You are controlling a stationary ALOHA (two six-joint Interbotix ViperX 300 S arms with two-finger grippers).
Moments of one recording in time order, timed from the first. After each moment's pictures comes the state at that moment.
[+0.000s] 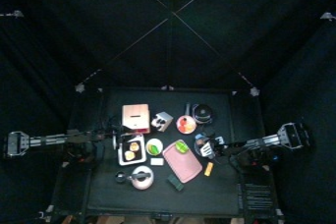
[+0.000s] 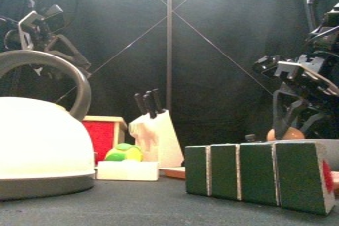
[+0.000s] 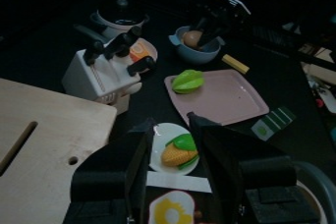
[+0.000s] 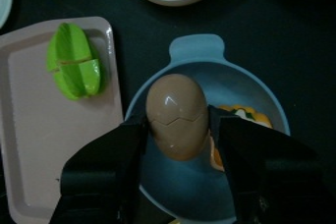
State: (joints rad) left arm 0.29 -0.79 1.25 0.49 -0.21 -0.66; right arm 0.09 -0.38 1.04 -0.79 0.56 1.77
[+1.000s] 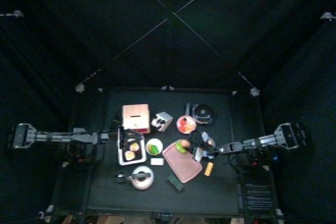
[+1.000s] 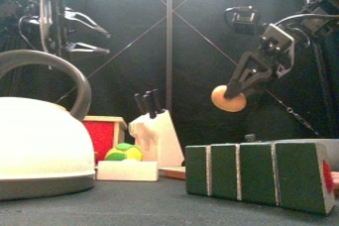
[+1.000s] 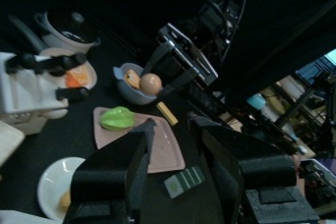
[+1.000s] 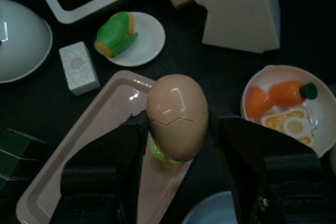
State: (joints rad) left arm 0.09 -0.63 1.16 -0.02 -0.43 -0.67; right arm 0.11 -0.32 0.94 -1.49 0.35 1.78
